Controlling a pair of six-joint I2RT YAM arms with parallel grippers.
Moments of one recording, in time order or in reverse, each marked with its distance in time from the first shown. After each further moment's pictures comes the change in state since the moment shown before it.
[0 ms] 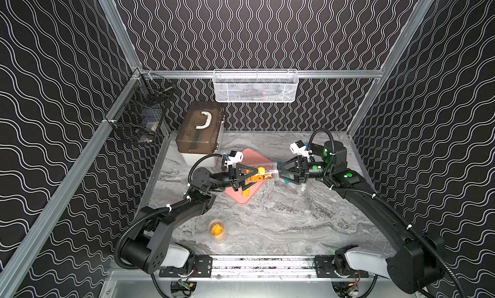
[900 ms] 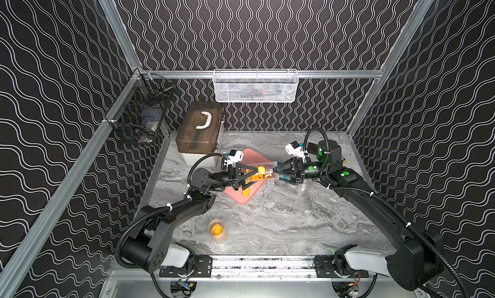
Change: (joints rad) left arm 0.000 0.005 0.001 0.043 0.005 -0.018; right arm 0.051 0.022 0.041 -0.079 0.032 -0.053
